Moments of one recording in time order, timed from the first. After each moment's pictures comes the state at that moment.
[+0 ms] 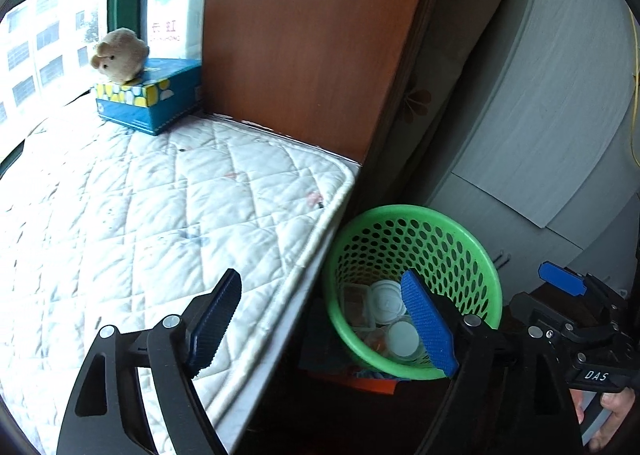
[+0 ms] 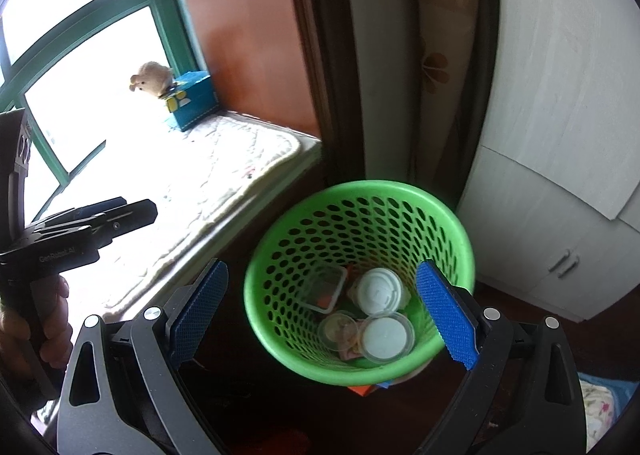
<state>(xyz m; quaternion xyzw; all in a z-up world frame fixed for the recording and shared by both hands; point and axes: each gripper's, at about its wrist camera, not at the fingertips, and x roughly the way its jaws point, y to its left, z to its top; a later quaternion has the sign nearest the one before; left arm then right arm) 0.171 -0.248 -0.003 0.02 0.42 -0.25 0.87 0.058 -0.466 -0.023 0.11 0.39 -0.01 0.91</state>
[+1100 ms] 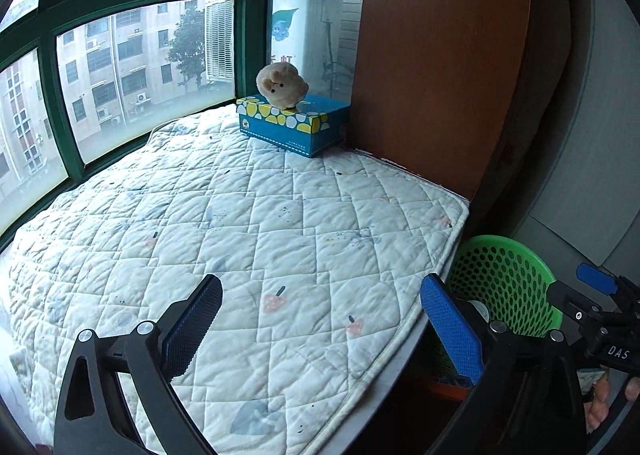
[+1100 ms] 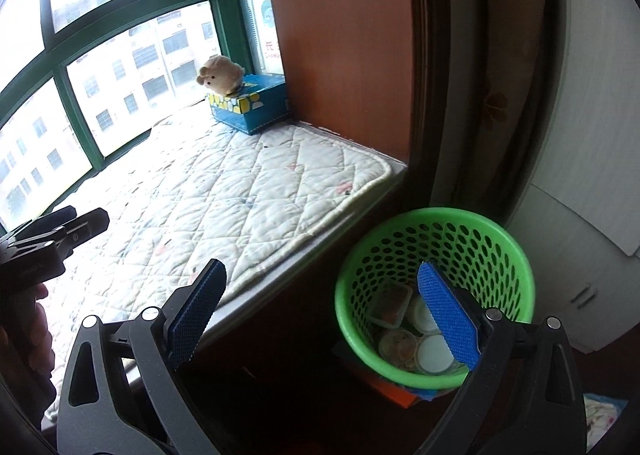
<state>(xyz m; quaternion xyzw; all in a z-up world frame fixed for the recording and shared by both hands) 0.121 -0.106 0.029 0.01 0.35 -0.10 0.93 0.058 -0.371 0.007 0.08 0.36 0.03 0.93</state>
